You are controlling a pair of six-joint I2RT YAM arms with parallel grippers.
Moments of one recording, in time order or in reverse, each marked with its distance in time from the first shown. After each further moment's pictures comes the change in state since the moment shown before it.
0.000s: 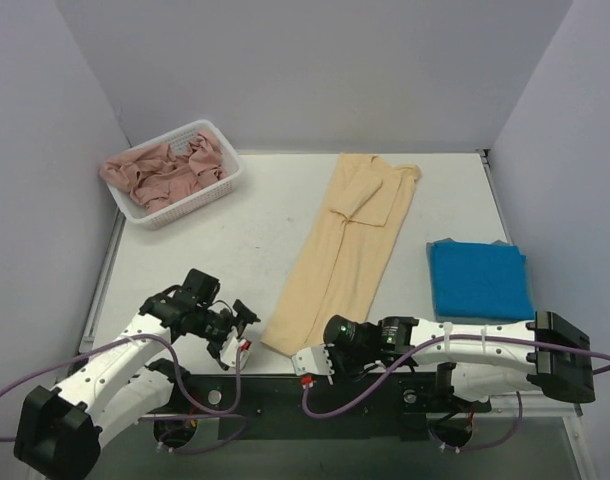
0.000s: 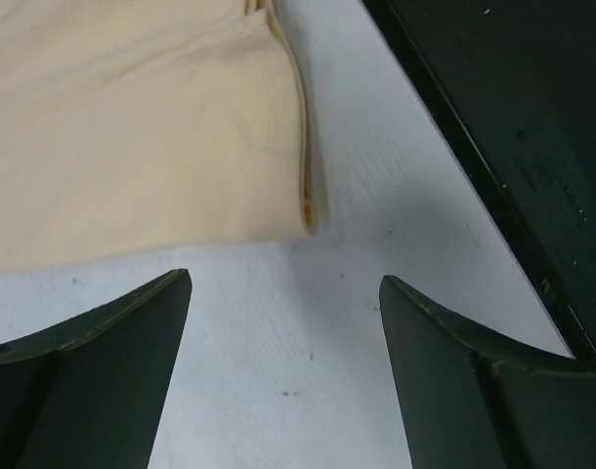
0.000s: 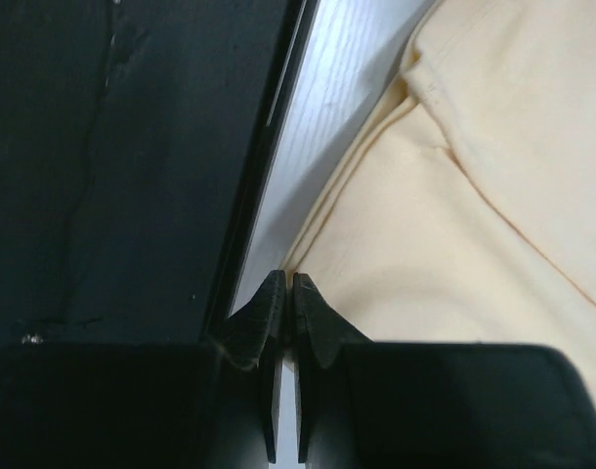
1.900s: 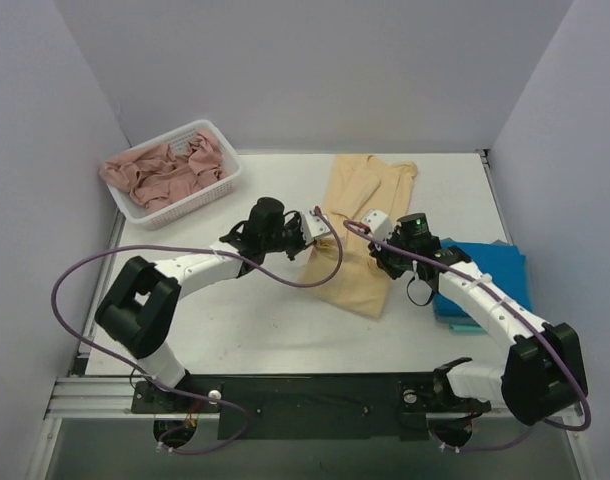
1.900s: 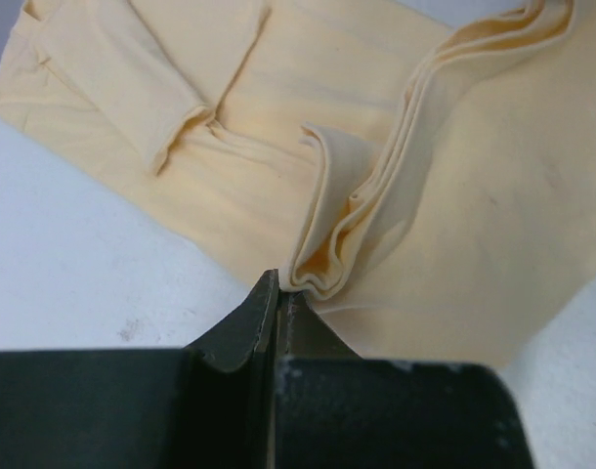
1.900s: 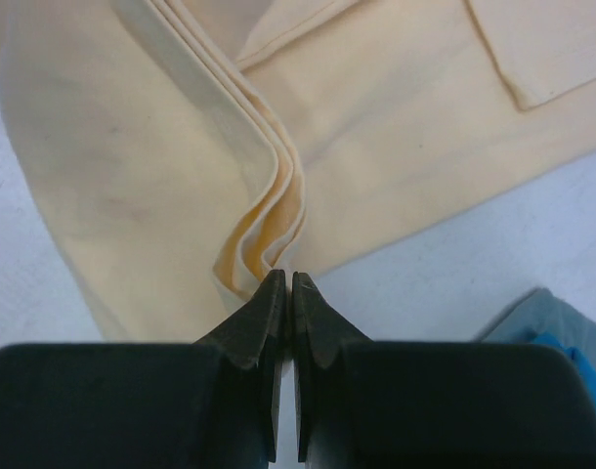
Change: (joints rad) left arm -0.222 0.742 0.458 1.012 -0.322 -1.146; right arm -0.906 -0.002 0.119 0.060 -0.043 0.151
